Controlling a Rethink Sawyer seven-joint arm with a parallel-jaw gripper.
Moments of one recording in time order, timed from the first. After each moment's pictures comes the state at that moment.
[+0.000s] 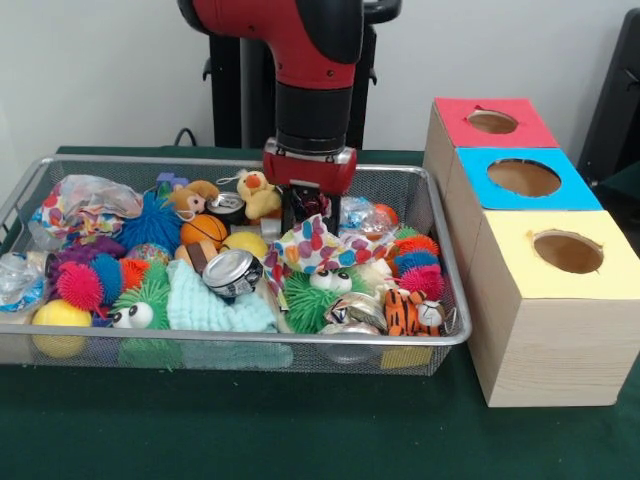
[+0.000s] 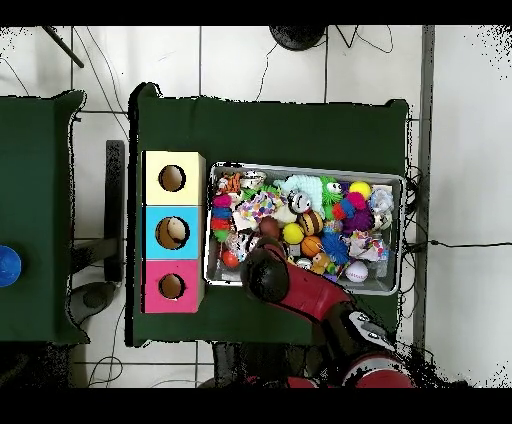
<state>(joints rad) -0.36 -0.51 0.03 1.99 0.08 -0.08 1.62</state>
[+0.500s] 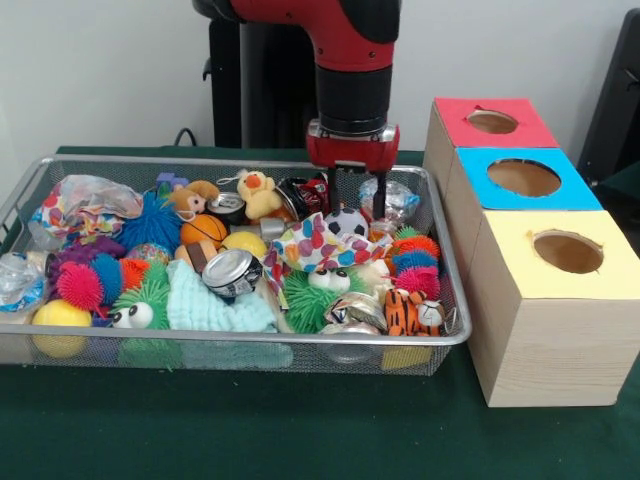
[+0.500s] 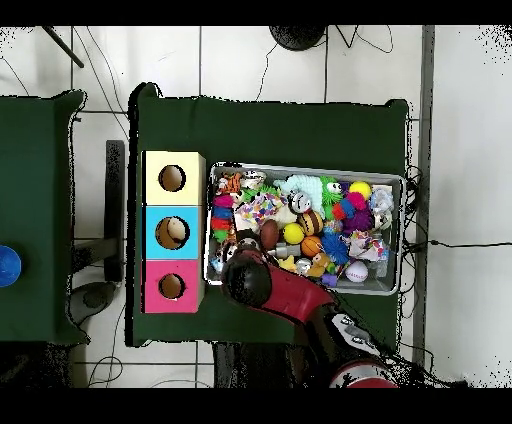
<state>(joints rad) -0.32 -0.58 0.08 2.04 0.11 0.04 1.62</state>
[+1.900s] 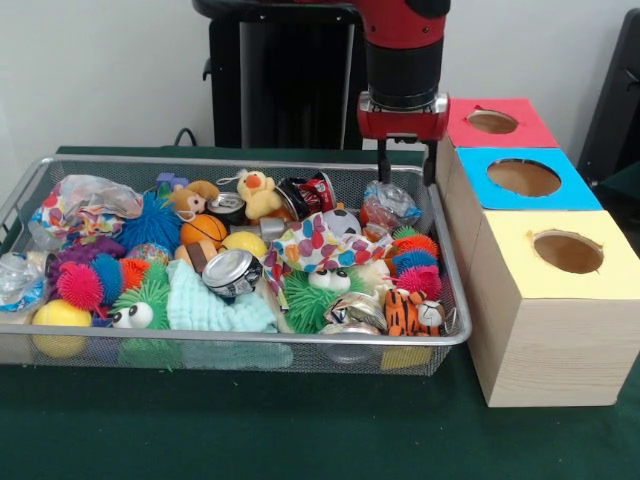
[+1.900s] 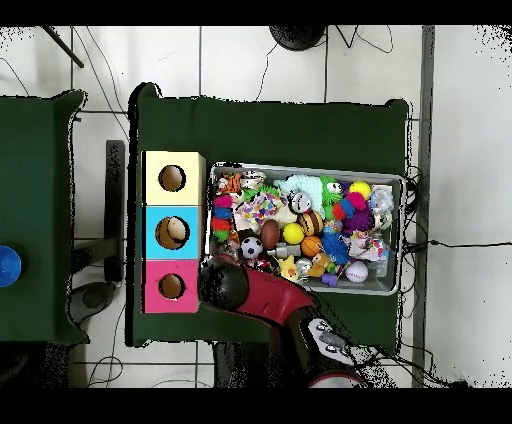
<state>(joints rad) -0.23 -0.64 0.09 2.08 0.17 0.18 1.62</state>
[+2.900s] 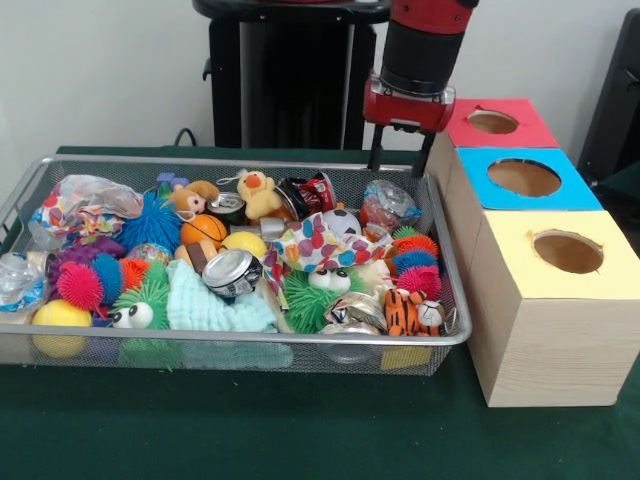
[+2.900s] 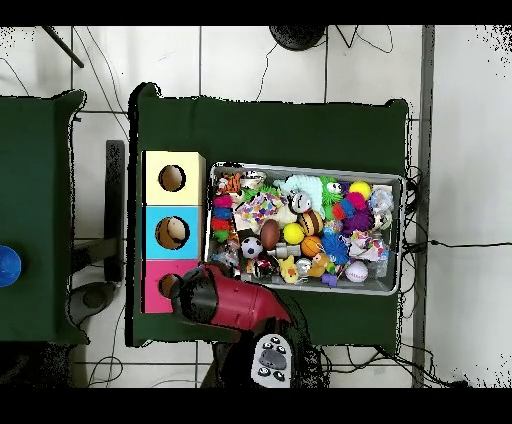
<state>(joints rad) 0.04 -0.63 -0.16 2.02 0.17 0.18 1.62</state>
